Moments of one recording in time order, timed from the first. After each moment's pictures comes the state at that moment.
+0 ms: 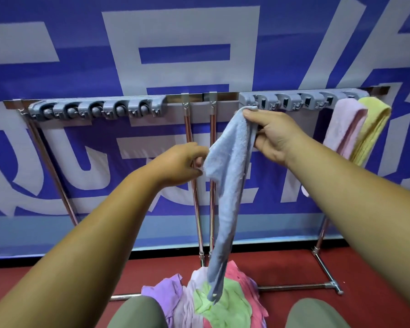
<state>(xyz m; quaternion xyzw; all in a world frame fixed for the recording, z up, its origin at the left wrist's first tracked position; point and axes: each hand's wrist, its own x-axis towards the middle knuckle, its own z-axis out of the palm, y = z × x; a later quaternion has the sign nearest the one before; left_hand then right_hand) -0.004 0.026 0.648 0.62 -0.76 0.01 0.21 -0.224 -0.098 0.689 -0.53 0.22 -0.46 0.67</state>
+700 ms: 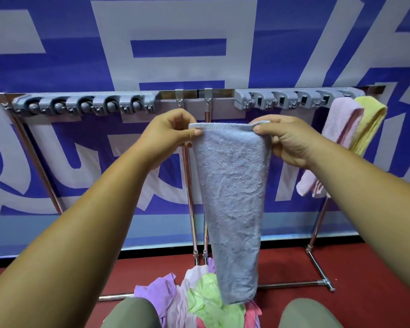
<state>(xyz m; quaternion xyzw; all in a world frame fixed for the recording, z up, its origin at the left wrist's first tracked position) 0.003 0.011 0.677 0.54 -0.61 -0.21 0.54 -0.272 -0.115 0.680 -0.65 0.26 -0.39 0.60</state>
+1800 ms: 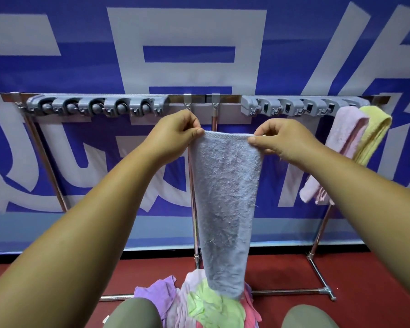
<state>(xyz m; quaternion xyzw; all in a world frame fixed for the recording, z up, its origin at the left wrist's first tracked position) 0.006 0.018 0.689 0.65 -0.62 -0.01 0.43 -0.262 -0.094 0.693 -0.79 0.35 -0.37 0.34</state>
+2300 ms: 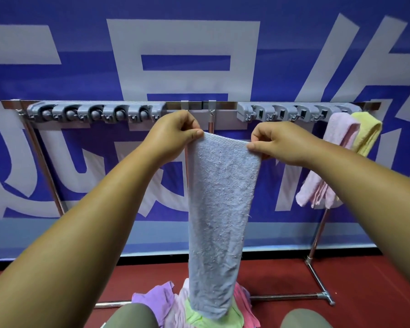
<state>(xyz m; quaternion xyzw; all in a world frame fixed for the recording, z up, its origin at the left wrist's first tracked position) -0.003 0.018 0.704 0.65 -0.61 -0.01 0.45 -0.274 -0.087 0.716 -0.90 0.33 -0.25 0.17</state>
